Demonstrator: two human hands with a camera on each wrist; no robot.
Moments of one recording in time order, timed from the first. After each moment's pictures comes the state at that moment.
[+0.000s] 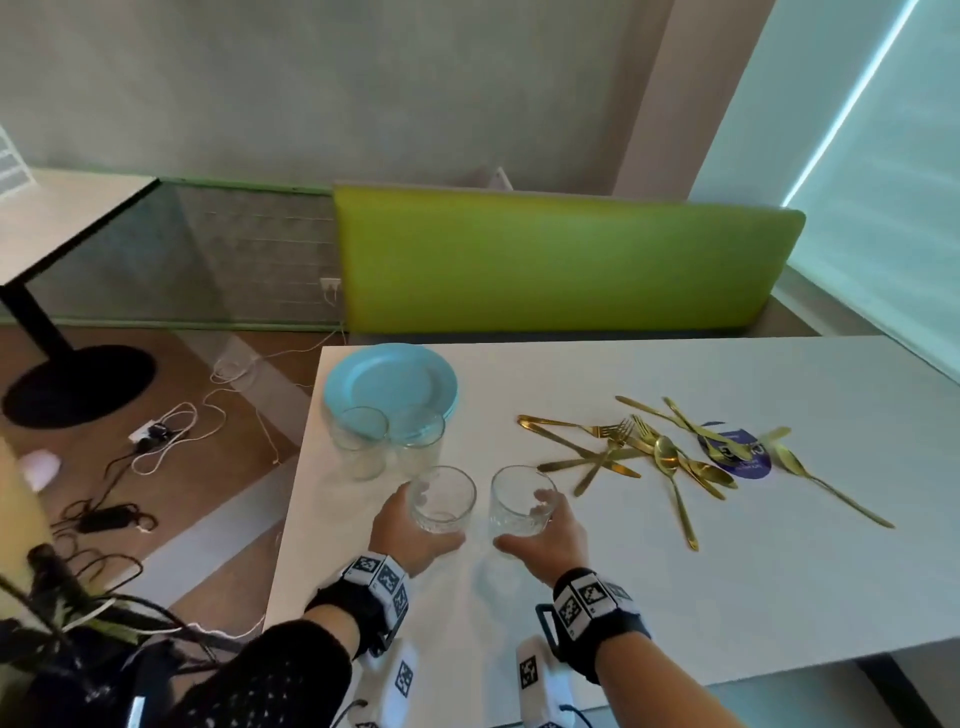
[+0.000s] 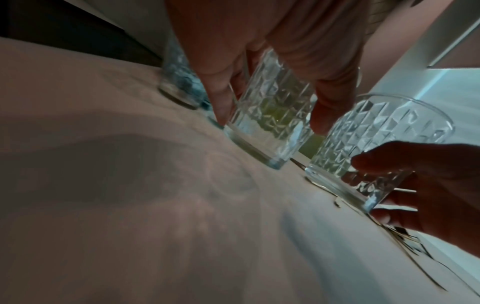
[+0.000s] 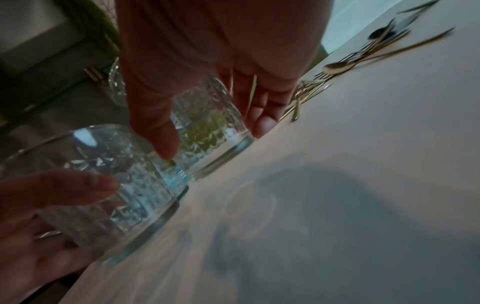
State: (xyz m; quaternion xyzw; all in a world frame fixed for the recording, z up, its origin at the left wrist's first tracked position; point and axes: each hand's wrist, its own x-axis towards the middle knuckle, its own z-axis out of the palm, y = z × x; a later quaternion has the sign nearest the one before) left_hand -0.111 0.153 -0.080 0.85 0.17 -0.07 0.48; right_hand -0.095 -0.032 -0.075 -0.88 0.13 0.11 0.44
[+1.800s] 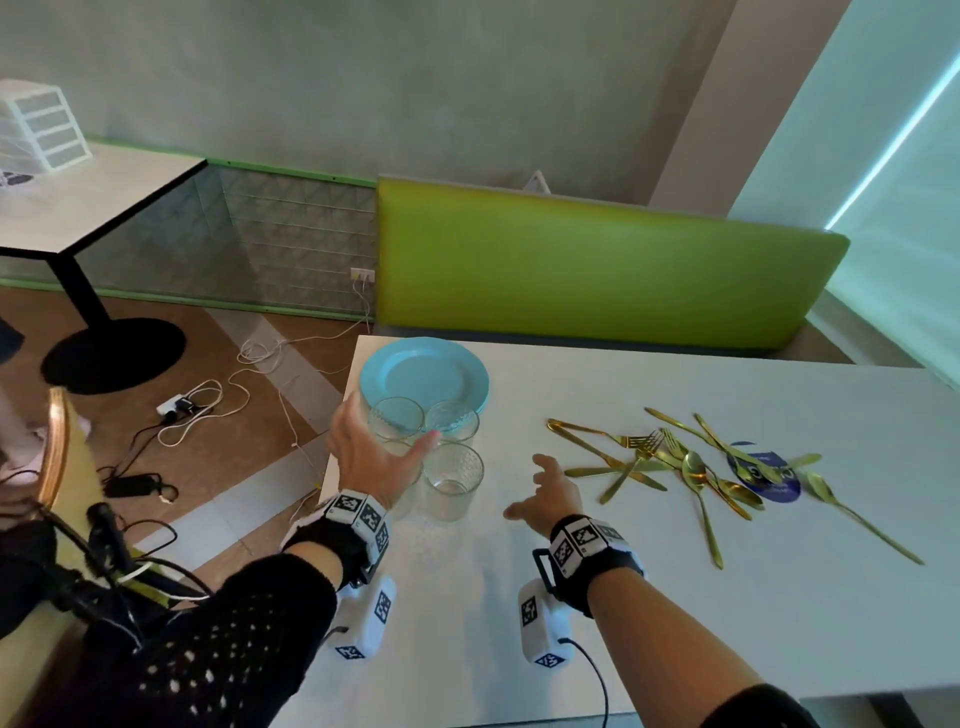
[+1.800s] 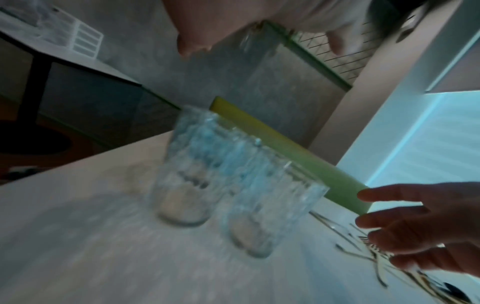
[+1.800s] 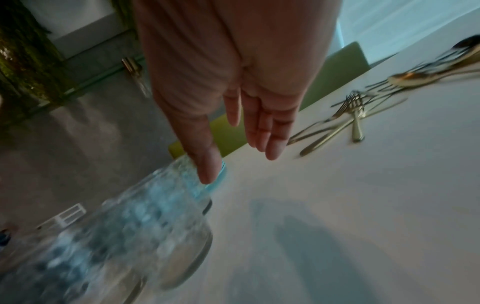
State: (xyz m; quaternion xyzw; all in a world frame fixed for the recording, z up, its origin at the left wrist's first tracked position) left_hand -0.100 0.213 -0.028 0.81 0.23 0.19 0.50; right_hand -0.058 0.013 -0.045 -0.90 0.08 0.19 0.39
